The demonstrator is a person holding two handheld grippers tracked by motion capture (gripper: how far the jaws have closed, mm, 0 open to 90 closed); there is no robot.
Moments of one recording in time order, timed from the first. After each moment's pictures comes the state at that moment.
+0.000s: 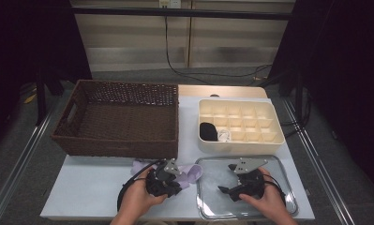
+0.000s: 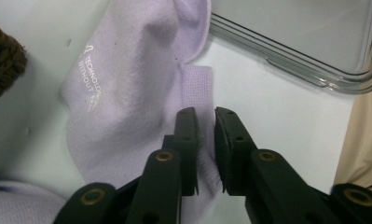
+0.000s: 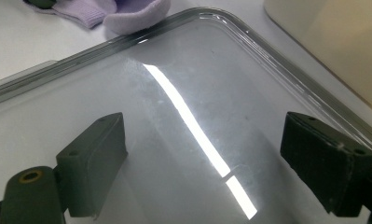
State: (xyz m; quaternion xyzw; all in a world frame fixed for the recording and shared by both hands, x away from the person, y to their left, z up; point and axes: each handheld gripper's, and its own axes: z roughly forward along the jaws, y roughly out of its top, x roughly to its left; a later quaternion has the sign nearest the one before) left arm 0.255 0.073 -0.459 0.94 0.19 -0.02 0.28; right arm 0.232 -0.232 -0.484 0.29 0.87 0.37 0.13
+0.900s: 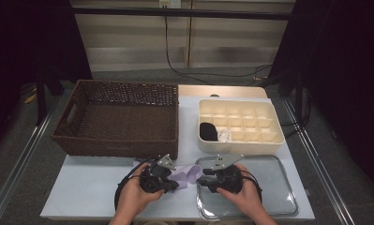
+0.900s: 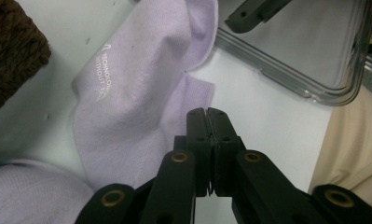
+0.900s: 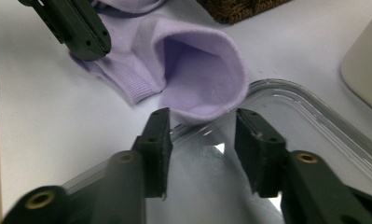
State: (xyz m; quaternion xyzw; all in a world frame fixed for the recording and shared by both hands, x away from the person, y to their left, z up) left arm 0.258 0.082 -0.448 0.92 0.23 -0.05 0.31; right arm 0.243 -0.168 -0.473 0.29 0.87 0.39 0.09
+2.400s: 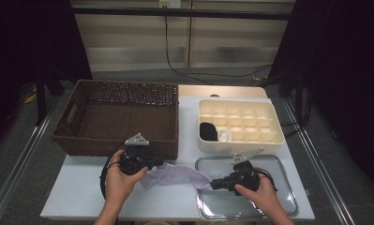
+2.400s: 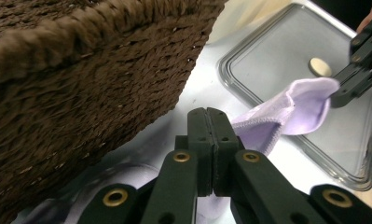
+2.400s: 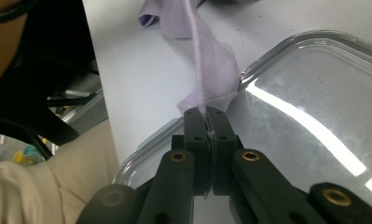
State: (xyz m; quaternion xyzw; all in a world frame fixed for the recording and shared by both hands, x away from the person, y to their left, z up) left arm 0.295 0.137 -0.430 0.84 0.34 0.00 0.43; right arm 0.240 -0.215 -0.463 0.33 0.83 0.44 -0.09
